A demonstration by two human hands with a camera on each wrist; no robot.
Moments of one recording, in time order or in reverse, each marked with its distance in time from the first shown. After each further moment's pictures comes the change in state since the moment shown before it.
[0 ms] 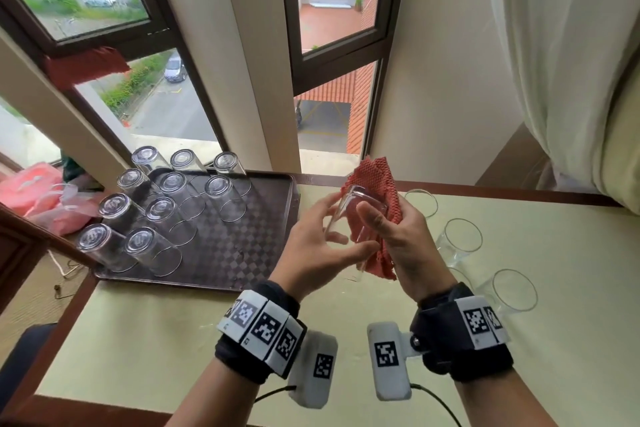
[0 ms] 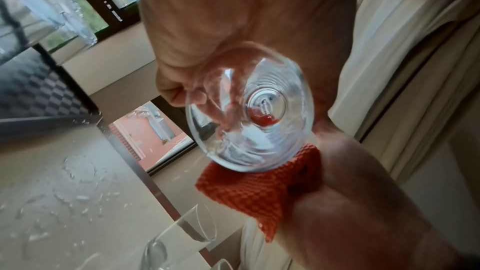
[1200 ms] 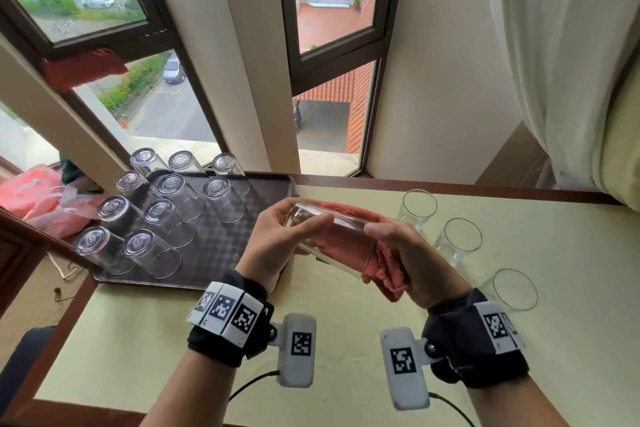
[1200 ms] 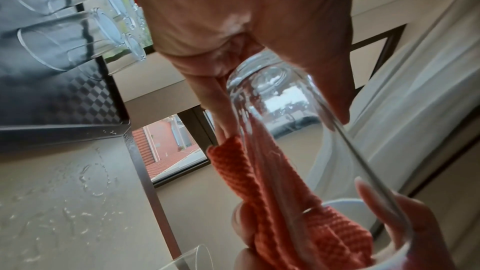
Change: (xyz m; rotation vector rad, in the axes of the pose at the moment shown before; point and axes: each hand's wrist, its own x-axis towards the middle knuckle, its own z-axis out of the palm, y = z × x) left_hand 0.005 -0.004 -0.034 -0.377 0.120 -0.170; right_hand -0.008 -0.006 -0.013 -0.038 -0.371 0.157
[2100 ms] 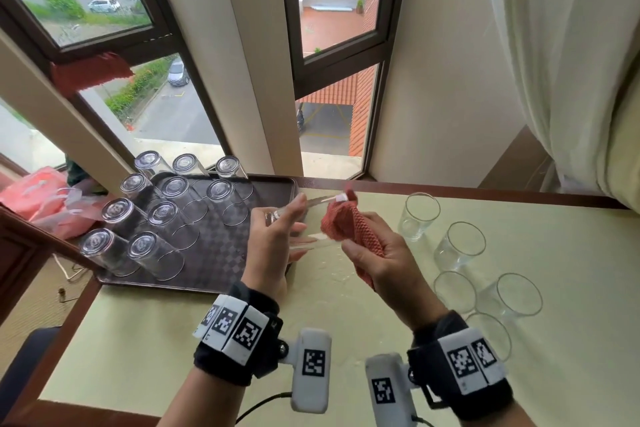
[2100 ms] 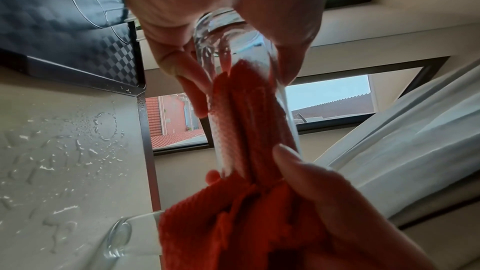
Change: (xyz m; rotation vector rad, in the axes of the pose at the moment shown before) left_hand 0.000 -0.005 0.011 -0.149 0.349 -0.062; right_hand 0.004 0.019 0.028 -0.308 0.237 -0.212
